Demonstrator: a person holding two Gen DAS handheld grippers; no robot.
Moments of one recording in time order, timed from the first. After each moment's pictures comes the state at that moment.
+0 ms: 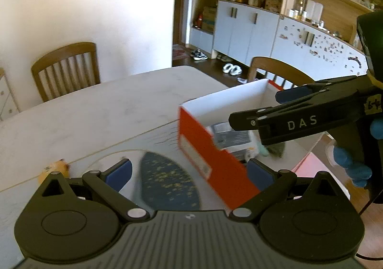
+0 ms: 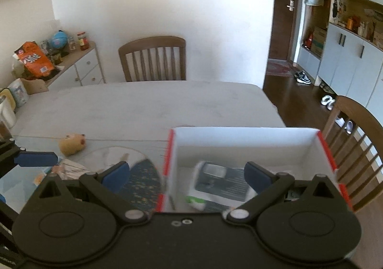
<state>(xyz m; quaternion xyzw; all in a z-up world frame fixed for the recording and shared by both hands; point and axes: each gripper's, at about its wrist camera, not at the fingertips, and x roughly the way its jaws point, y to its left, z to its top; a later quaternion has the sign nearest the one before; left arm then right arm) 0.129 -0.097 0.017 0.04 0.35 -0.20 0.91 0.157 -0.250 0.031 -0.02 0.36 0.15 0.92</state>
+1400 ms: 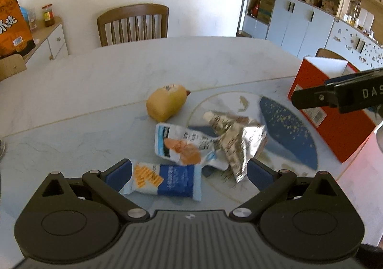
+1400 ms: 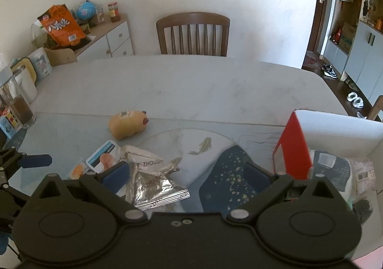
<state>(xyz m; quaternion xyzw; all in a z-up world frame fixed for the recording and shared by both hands) 0.115 0.097 -0.067 0.01 0.40 -0.09 0.91 0.151 -0.092 -0.012 -0.05 0.40 0.19 0.90</state>
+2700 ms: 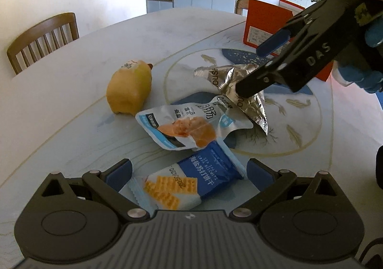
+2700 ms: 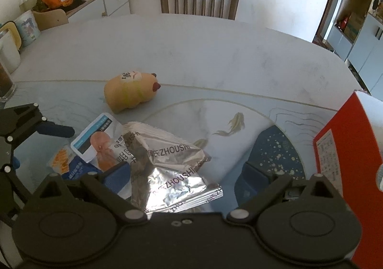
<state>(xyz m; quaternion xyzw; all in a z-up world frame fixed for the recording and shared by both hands) 0.173 0.142 -0.135 0.13 0.38 -0.33 0.85 0.183 -0.027 -0.077 -0.09 0.46 0.17 0.86</state>
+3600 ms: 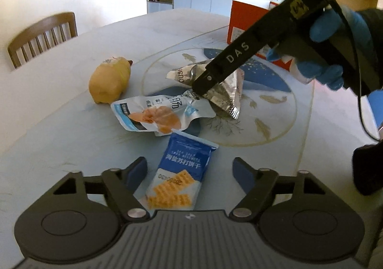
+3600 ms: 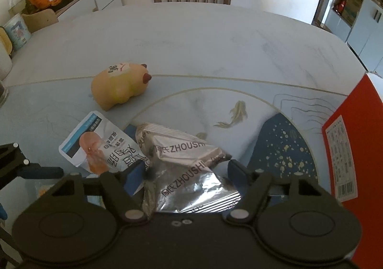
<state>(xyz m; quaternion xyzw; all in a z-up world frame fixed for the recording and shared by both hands) 0.134 0.130 -0.131 0.13 0.38 -0.33 0.86 0.198 -0.029 -0.093 -0.06 0.49 0.16 0.85</state>
